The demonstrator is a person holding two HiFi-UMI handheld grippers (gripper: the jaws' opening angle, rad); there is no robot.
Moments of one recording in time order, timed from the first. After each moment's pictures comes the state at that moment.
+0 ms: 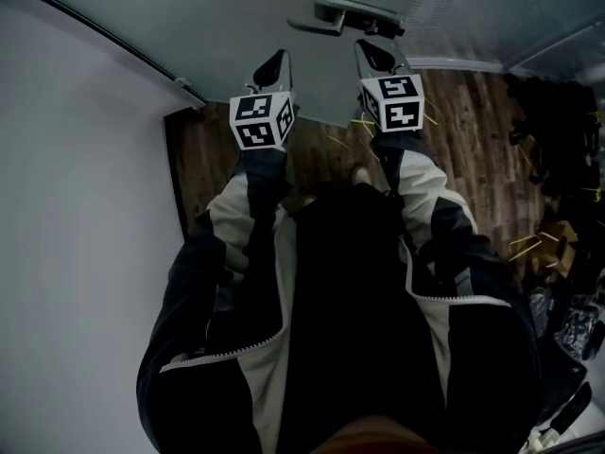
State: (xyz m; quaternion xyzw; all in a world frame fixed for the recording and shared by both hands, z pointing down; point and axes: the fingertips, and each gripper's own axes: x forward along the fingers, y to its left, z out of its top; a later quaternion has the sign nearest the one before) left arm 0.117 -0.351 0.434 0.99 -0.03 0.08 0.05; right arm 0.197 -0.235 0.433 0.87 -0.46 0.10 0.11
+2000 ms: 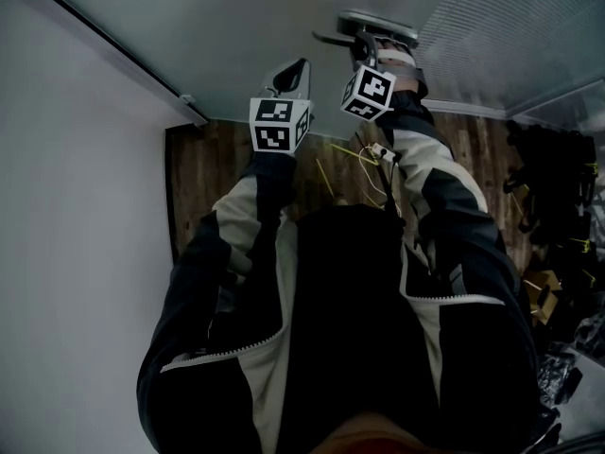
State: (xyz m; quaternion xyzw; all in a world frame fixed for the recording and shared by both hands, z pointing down) left arm 0.217 -0.361 0.412 1.00 -0.03 0.08 0.03; right arm 0.331 -0.322 0.453 0.67 -0.41 -0.06 0.62
